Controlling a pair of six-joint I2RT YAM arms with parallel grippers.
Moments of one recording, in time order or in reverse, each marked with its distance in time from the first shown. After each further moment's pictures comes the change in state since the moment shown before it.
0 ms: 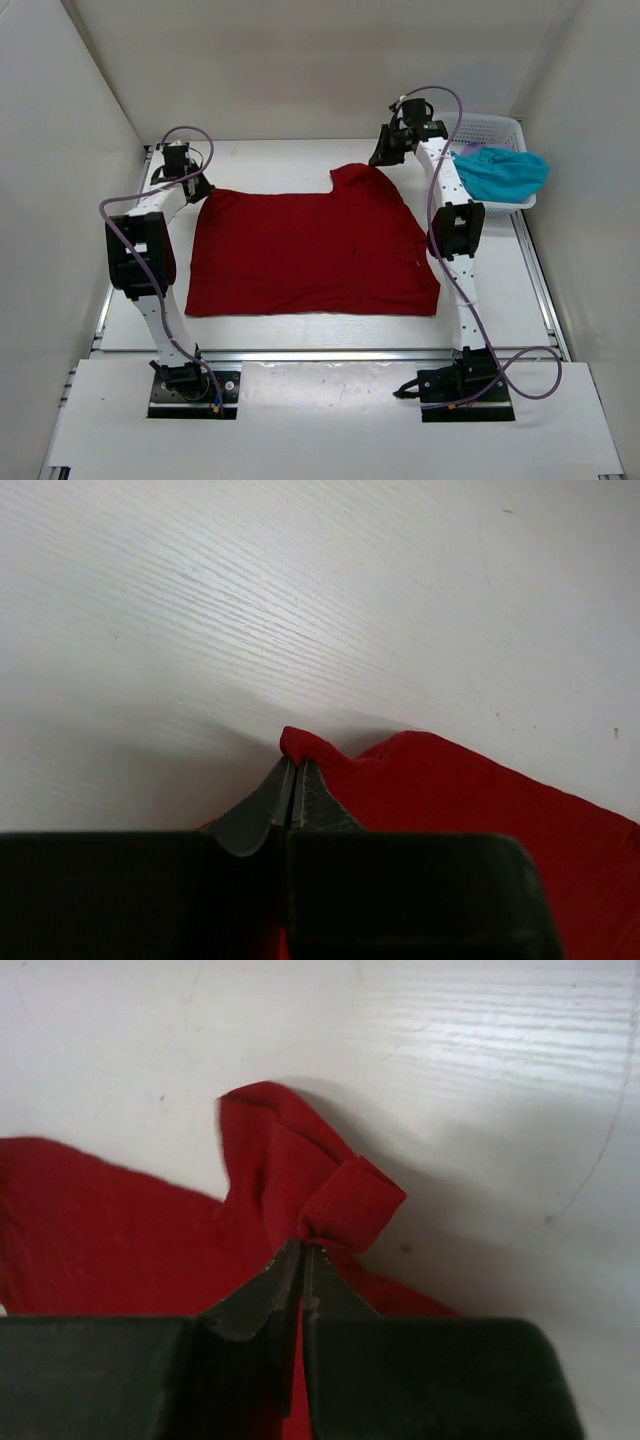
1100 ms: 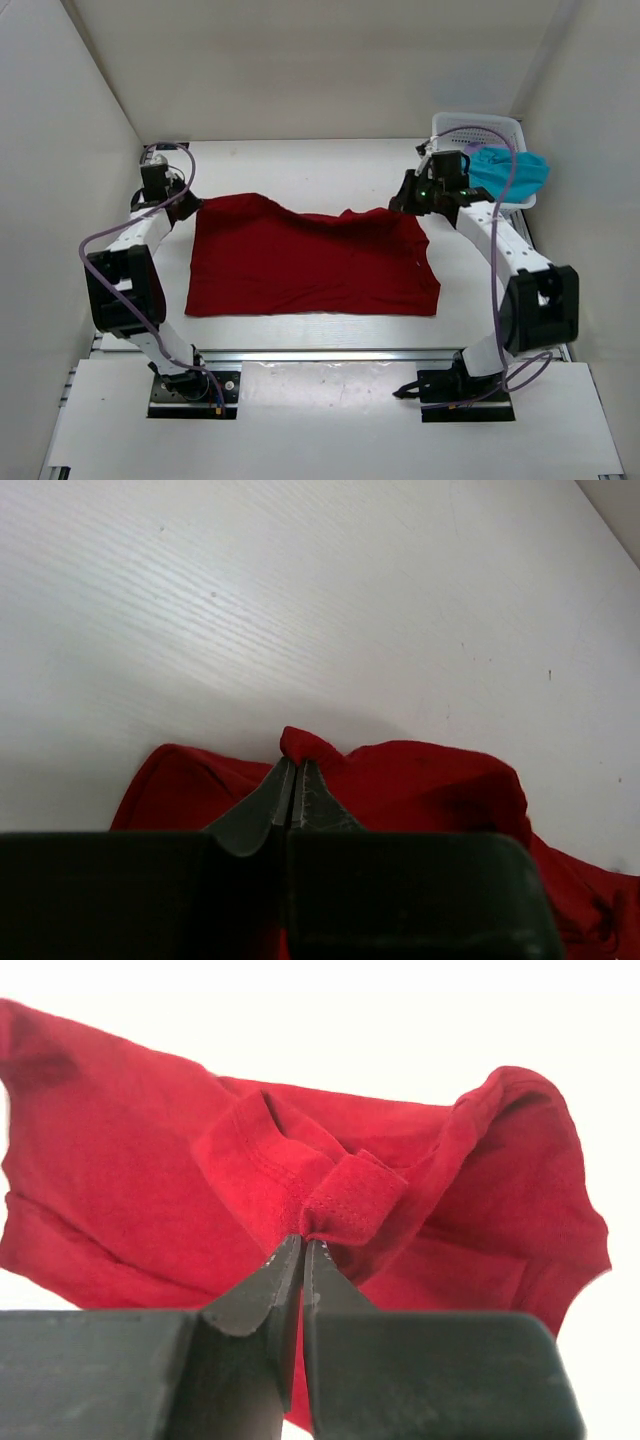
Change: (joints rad) left arm 0.074 -0.284 -0.291 0.063 0.121 -0.072; right arm 0.045 -1.138 -1.543 0.515 0.101 0.016
